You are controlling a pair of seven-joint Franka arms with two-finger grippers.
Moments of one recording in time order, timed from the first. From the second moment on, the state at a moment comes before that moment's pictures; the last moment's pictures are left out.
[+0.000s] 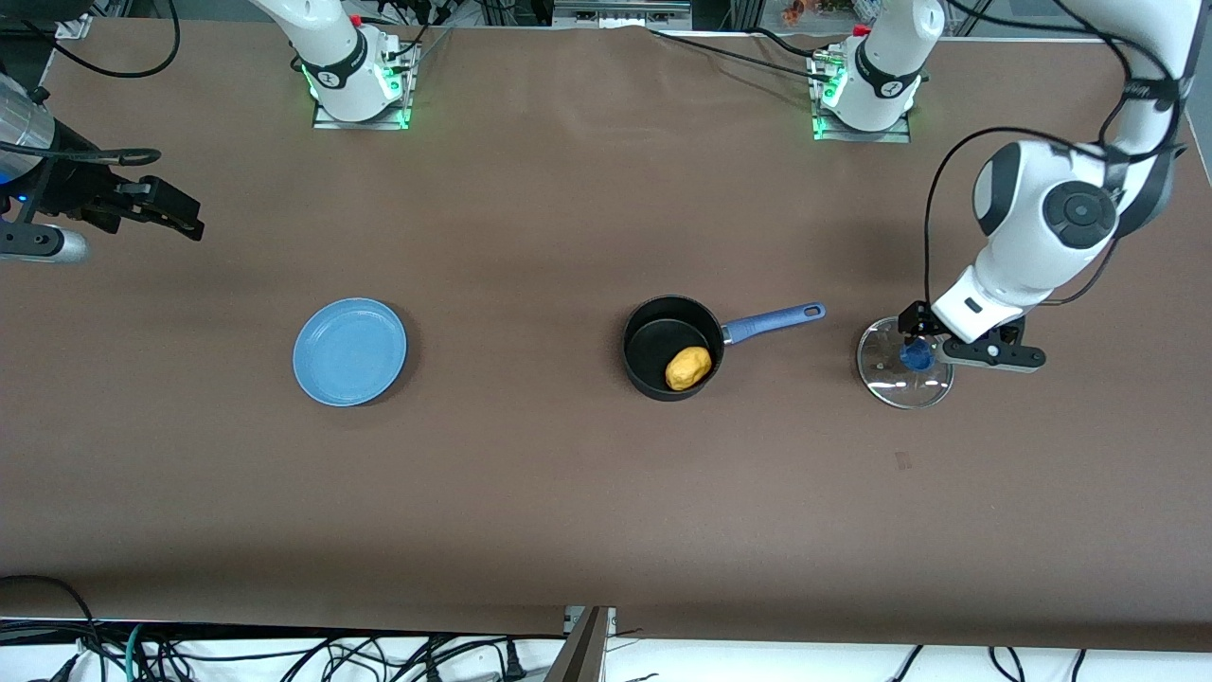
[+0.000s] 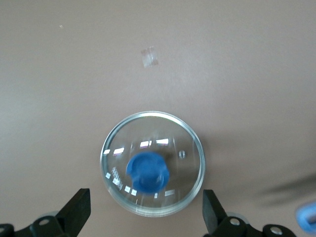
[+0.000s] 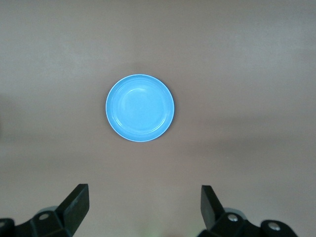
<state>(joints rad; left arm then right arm) 0.06 0.13 -0.11 -2.11 0.14 2.25 0.00 0.13 0.06 -0.06 -1.52 -0.01 1.51 0.15</state>
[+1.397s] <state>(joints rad) 0.10 0.01 -0.15 -1.71 0.00 1.72 0.05 0.13 0.06 -0.06 -1.51 -0.01 1.51 0.15</state>
